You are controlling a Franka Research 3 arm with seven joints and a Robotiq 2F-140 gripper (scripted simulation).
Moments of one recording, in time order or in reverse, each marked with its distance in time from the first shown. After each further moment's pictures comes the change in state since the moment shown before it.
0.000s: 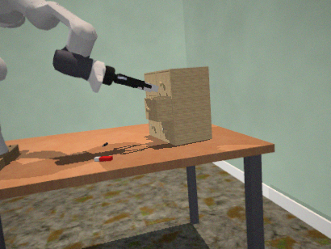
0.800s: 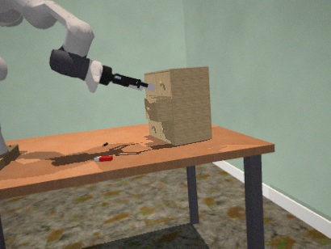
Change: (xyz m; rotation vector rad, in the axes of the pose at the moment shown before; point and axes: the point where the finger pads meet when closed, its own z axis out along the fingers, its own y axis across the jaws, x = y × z) arm 0.003 -0.002 -0.011 0.006 -0.001 0.013
